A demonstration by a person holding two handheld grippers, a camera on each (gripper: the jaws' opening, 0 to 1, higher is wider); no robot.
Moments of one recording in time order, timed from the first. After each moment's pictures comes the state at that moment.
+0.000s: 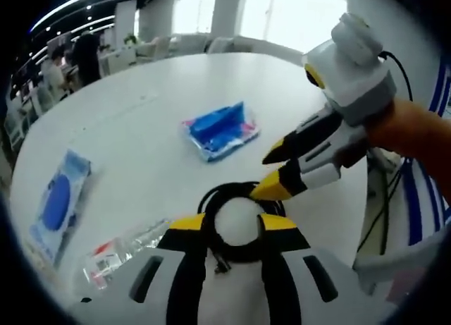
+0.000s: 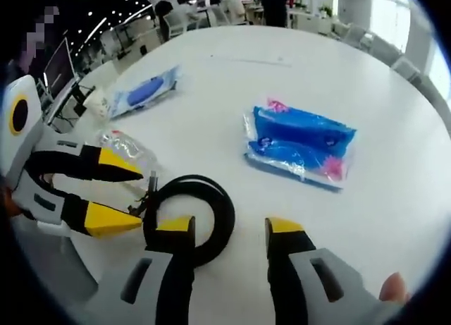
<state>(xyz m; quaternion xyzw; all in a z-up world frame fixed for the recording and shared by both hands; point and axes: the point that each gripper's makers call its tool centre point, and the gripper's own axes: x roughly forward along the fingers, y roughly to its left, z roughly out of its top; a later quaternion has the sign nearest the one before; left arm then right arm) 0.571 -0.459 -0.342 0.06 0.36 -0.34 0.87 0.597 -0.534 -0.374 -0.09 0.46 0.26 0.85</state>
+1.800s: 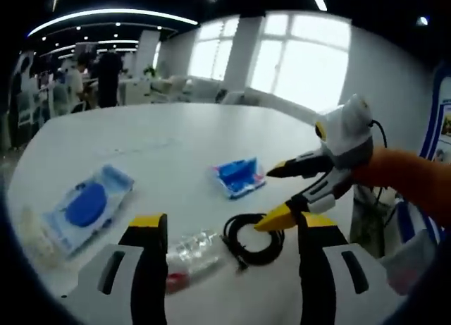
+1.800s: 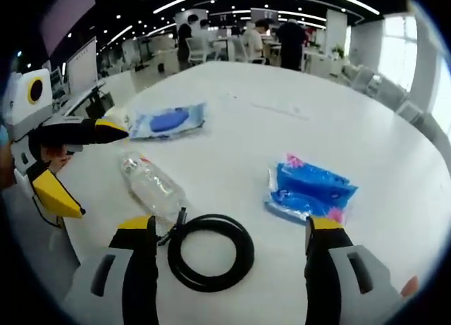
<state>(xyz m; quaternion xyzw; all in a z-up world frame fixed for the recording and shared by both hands) 0.564 -0.386 -0.271 -0.04 0.23 -0.32 0.92 0.605 -0.493 -0.328 -0.12 0.35 0.30 0.88</state>
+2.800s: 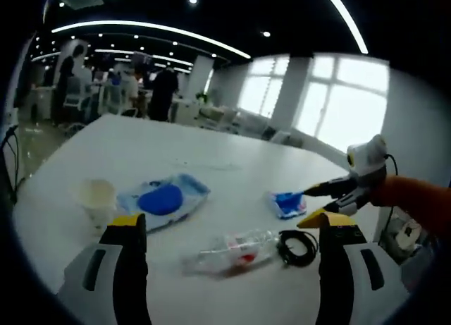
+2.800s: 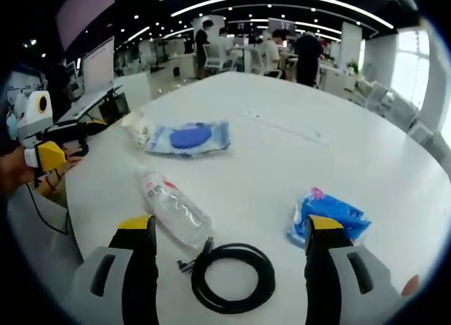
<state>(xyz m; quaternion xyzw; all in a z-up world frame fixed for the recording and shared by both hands) 0.548 -0.252 -0.247 -0.11 0.15 -0.17 0.97 0.613 -0.439 -0.300 -0.13 0.32 0.35 0.87</state>
